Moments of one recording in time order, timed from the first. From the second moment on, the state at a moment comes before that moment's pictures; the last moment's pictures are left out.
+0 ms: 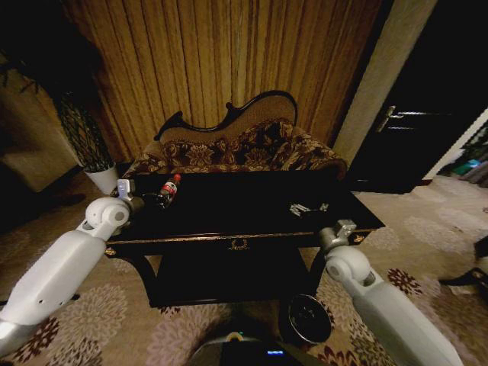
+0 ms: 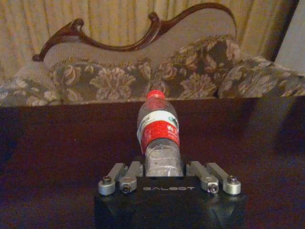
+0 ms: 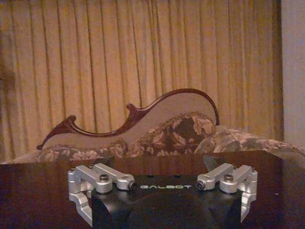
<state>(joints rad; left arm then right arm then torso) 0.76 -0.64 -0.29 -1.83 -1.18 0.71 -0.22 -1.20 0.86 0.43 2.03 0.76 -0.16 0.32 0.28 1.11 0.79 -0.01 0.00</state>
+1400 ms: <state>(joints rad) 1.07 -0.49 -0.52 -2.05 -0.68 -0.07 0.18 -1.22 0.82 0.46 2.24 0.95 -0.19 0.38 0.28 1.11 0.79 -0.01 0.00</state>
